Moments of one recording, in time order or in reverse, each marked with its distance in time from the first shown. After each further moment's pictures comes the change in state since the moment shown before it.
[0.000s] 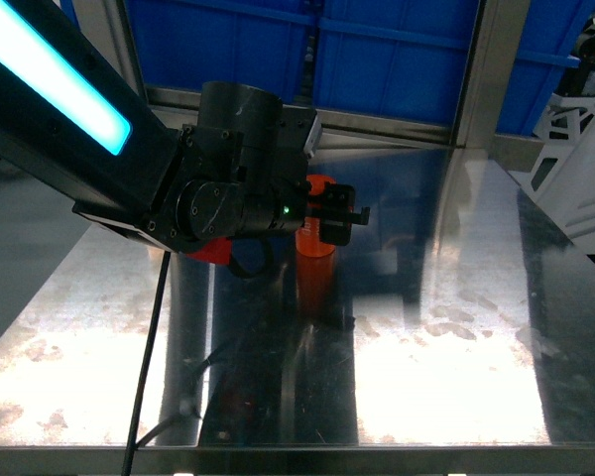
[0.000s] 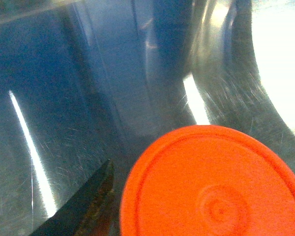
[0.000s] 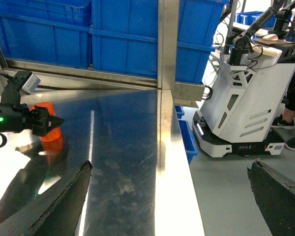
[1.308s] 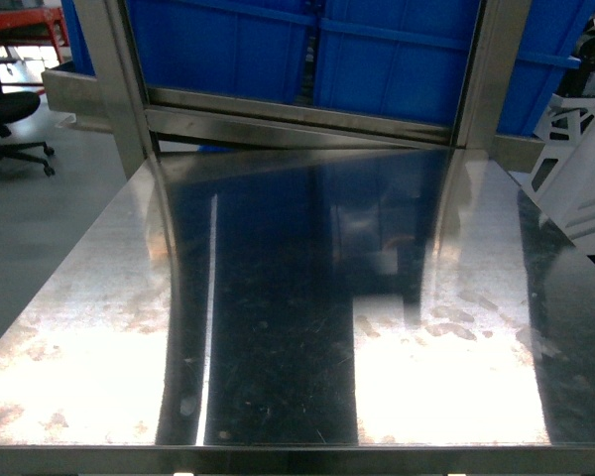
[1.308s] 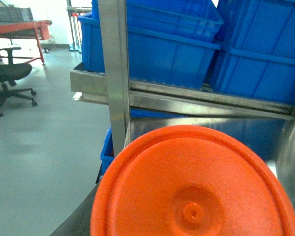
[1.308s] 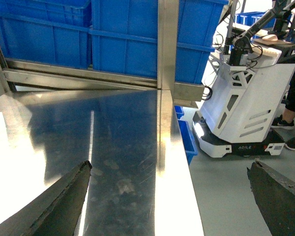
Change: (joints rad) left arm 0.253 -1.247 -1.133 0.349 -0.230 0.035; right arm 0.000 0.000 0.000 0.000 0.000 0.000
